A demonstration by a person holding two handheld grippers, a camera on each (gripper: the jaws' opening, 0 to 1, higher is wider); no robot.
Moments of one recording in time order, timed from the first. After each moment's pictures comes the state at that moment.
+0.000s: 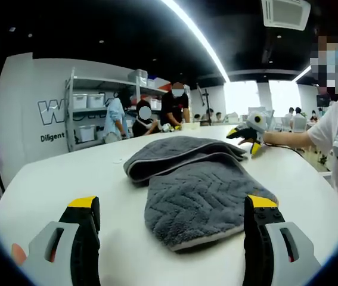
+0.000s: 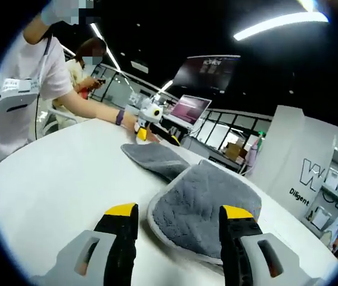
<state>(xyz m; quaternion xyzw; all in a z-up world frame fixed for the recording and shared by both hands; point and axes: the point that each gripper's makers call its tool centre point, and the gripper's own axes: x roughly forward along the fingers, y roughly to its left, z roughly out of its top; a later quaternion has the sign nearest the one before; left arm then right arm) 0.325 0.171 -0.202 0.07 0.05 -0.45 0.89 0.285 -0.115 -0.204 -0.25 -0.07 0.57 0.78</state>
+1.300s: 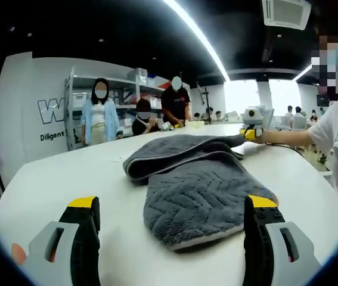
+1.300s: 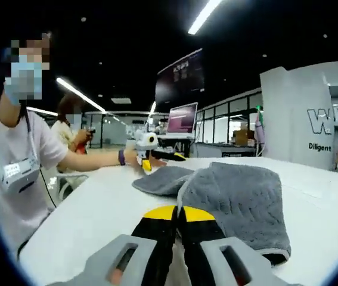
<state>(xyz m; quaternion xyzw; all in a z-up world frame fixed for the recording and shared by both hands) 0.325 0.170 -0.205 0.07 0.05 -0.45 0.89 0.271 -0.116 -0.173 0.01 0.02 0.62 0.78</state>
